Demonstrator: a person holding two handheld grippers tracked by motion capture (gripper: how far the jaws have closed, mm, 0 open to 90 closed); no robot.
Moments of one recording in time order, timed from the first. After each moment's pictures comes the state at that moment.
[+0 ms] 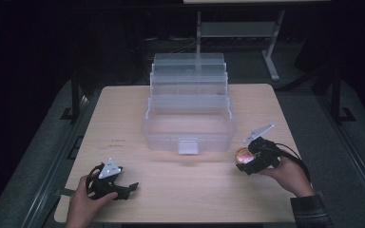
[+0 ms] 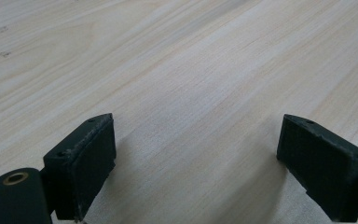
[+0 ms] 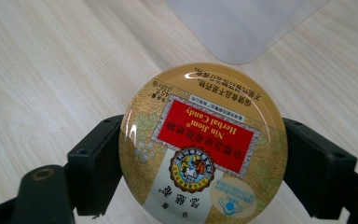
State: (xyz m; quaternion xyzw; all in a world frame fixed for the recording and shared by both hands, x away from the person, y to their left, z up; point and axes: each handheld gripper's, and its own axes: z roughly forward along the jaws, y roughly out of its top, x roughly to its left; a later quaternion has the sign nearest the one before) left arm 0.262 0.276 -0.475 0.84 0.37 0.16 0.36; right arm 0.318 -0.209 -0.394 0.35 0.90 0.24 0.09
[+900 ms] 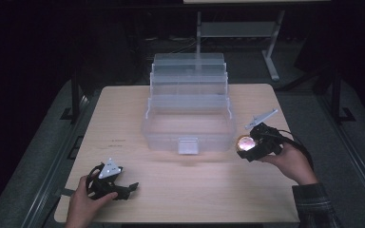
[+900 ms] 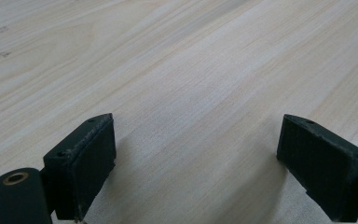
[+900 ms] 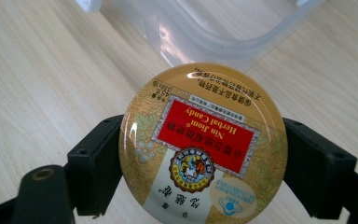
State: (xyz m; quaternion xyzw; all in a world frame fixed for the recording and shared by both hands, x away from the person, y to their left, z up) left arm 0.262 0.276 -0.475 0.84 0.37 0.16 0.36; right arm 0.336 -0.209 -0.358 0.35 0.90 0.25 0.11
